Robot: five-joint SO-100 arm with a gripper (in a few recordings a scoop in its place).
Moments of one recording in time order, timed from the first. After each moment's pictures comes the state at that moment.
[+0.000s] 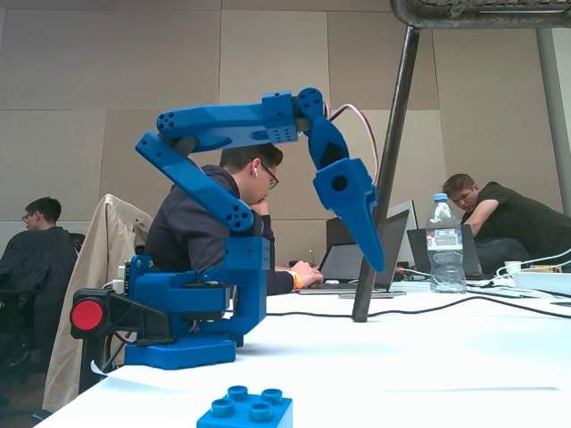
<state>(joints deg) -1.6 145.7 140.2 69.6 -67.3</state>
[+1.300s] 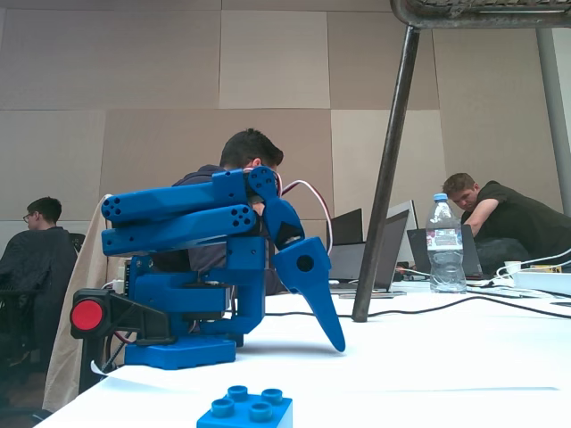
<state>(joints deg) -1.2 191.2 182.6 70.7 -85.1</state>
